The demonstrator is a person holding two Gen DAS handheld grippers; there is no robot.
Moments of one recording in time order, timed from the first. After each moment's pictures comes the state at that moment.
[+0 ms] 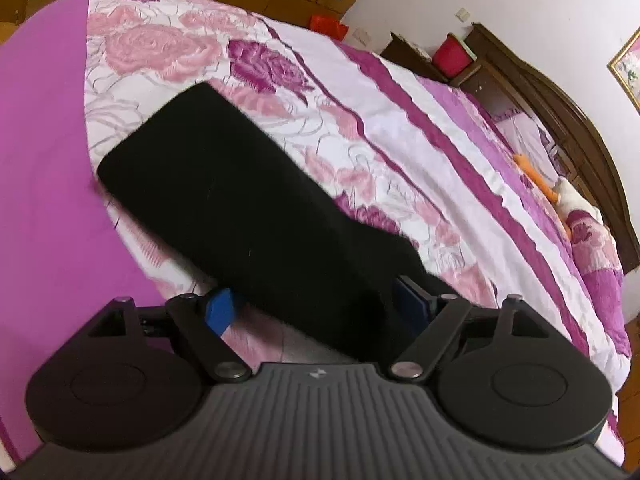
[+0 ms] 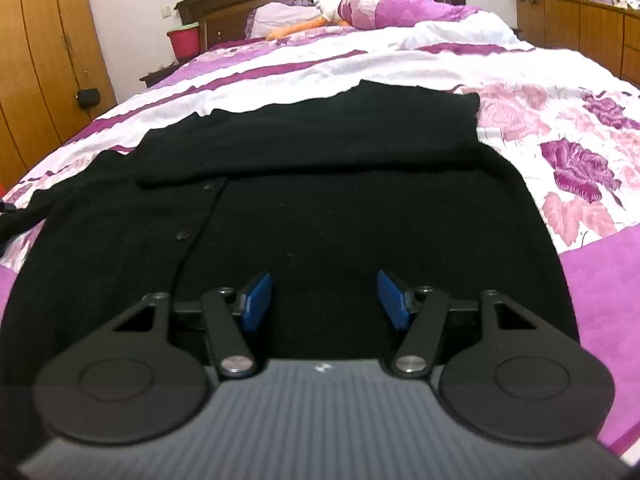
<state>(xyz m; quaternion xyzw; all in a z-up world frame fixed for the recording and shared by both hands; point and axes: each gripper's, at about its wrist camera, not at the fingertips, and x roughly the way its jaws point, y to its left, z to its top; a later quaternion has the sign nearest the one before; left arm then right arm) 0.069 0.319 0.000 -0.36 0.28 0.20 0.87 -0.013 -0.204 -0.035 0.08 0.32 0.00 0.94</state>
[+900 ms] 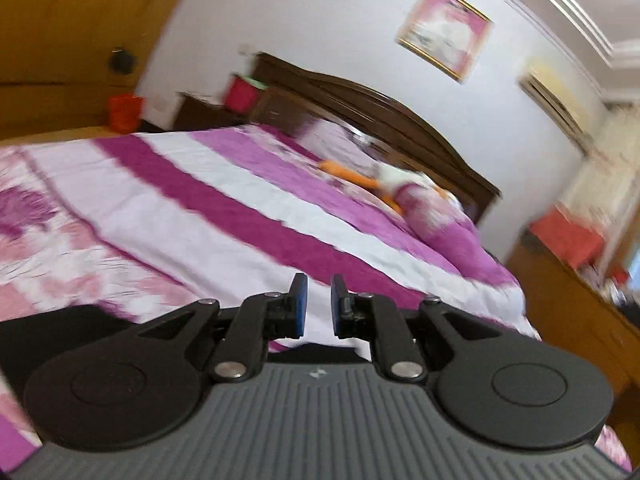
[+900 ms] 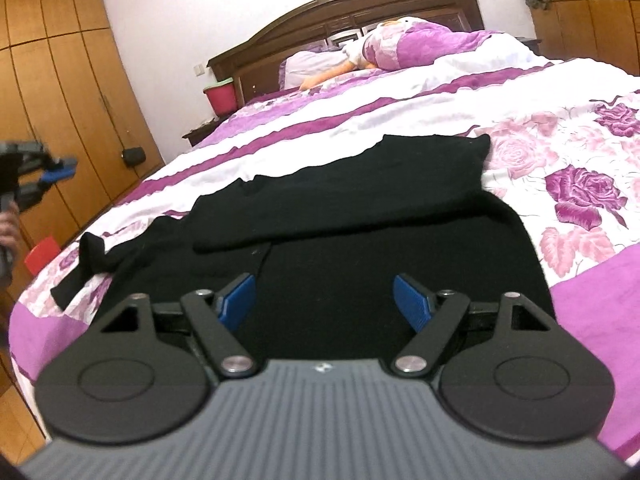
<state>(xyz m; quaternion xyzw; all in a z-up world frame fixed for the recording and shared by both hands) 0.085 0.174 0.137 -0.22 0.16 -0.05 0.96 -0.037 -0.232 -0.001 0.15 0.25 0.07 0.96</state>
